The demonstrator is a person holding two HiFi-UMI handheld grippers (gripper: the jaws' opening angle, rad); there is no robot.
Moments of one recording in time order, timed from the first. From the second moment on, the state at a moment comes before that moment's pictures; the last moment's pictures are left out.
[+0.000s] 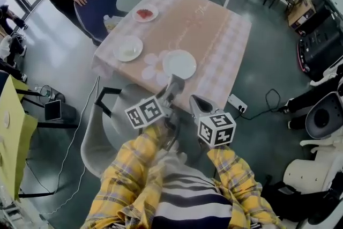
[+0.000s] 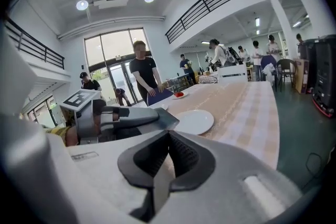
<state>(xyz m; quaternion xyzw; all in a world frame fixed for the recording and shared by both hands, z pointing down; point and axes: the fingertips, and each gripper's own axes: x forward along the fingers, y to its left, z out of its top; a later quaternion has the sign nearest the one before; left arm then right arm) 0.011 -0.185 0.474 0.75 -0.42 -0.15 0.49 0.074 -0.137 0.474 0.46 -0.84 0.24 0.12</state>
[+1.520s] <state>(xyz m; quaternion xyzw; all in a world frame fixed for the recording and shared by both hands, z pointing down) 0.006 -0.285 0.537 0.58 -0.42 -0.23 0.66 0.048 -0.241 0.523 0.43 -0.85 0.23 0.20</state>
